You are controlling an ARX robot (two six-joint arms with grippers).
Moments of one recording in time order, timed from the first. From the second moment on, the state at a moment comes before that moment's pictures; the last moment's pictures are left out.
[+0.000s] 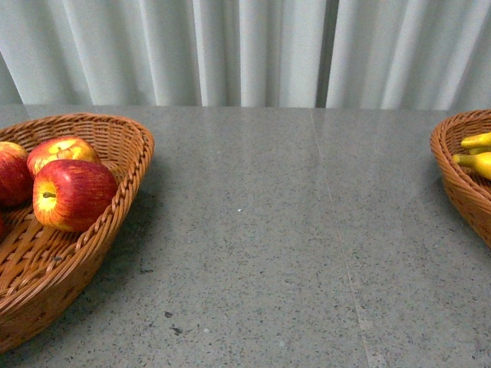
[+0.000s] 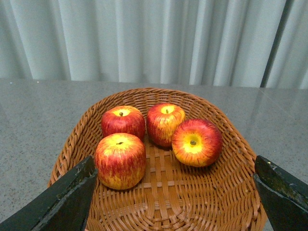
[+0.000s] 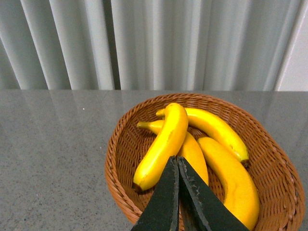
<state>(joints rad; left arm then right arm) 0.00 0.01 0.02 0.00 0.00 -0.01 -0.27 0.12 0.11 0.00 -0.27 0.00</state>
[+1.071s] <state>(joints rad) 0.00 0.01 0.02 0.00 0.00 -0.01 0.00 0.00 0.01 -0.01 0.00 0.00</state>
